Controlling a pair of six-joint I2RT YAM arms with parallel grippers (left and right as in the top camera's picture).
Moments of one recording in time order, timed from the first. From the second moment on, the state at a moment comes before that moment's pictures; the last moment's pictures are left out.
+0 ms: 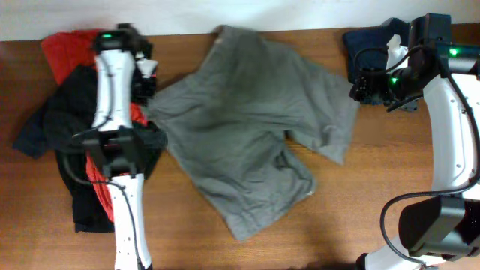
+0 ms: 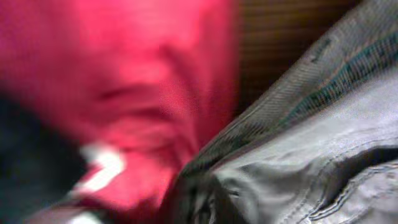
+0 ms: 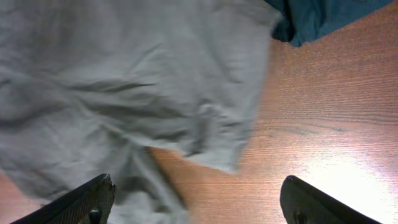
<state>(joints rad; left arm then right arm) 0.06 2.80 2.88 -1.68 0.00 0.19 -0.16 1.78 1.85 -1.32 -0.21 0.05</state>
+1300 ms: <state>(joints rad) 0.11 2.27 2.88 -1.60 0.10 0.13 0.96 1.82 1.25 -1.04 -0.18 0.12</state>
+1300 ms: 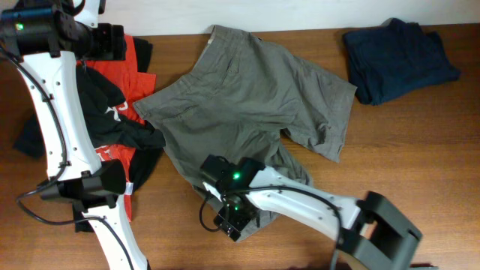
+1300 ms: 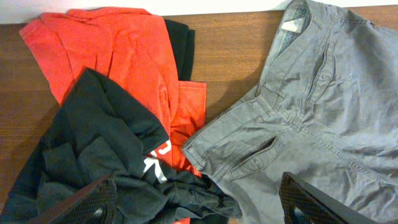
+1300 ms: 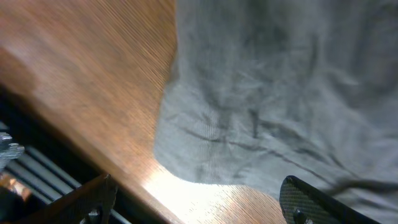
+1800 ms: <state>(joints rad) 0.11 2.27 2.82 -1.59 0.10 0.13 0.98 1.89 1.25 -1.04 -0.18 0.11</state>
